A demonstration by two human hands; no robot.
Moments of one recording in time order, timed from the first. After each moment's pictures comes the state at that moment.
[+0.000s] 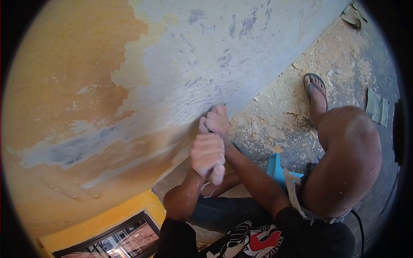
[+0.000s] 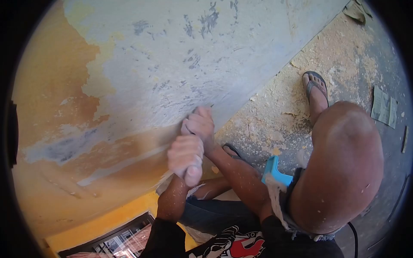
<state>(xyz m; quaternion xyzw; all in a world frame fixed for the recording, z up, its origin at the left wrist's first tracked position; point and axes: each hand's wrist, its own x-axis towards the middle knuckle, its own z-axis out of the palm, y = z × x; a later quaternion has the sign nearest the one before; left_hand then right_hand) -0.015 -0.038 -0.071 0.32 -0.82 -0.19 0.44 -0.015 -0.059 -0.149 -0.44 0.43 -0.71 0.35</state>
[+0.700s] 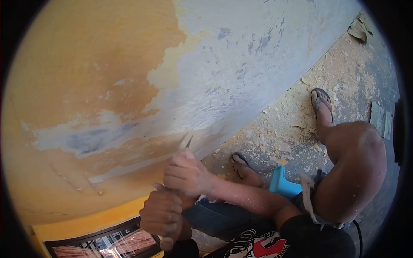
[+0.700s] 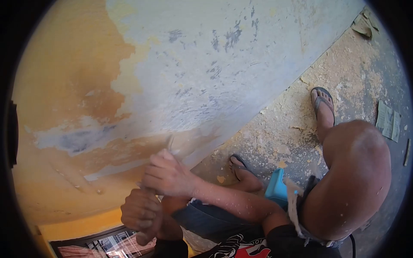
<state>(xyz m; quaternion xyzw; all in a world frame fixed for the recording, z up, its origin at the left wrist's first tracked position) -0.005 0.022 0.044 0.37 -0.73 -0.16 0.56 -0.037 -0.035 -0.053 -0.57 0.10 -0.72 0.39</state>
